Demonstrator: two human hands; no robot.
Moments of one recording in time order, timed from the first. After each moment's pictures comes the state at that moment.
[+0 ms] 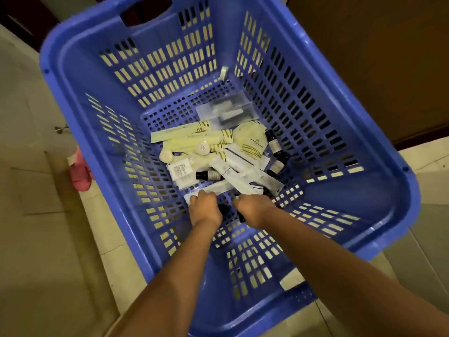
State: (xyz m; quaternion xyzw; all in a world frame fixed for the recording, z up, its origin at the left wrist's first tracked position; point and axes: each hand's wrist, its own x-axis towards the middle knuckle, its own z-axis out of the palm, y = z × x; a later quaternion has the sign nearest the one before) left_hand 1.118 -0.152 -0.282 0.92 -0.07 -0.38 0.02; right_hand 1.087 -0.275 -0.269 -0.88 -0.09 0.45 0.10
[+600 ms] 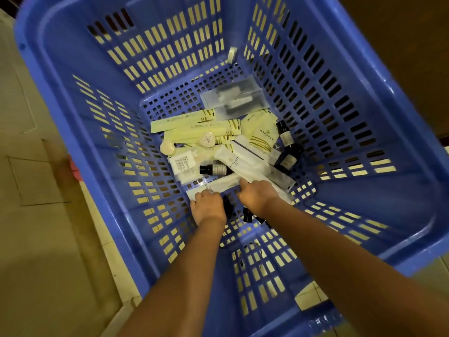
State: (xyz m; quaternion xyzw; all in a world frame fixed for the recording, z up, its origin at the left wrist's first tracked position) left_hand 1.119 -0.154 -0.314 0.90 -0.07 -0.42 -0.09; right_hand 1.110 -0.270 -0.314 -0.90 -0.10 0.42 0.01
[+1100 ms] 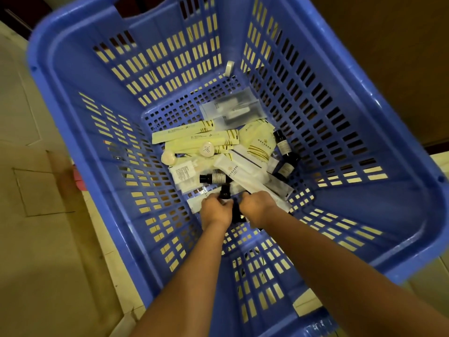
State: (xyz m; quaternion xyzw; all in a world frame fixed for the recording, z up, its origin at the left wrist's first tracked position) left_hand 1.122 -0.168 -0.305 0.86 0.21 -0.37 0.29; right_hand 1.107 -0.271 -0.298 -0.87 -0.15 0.46 -0.03
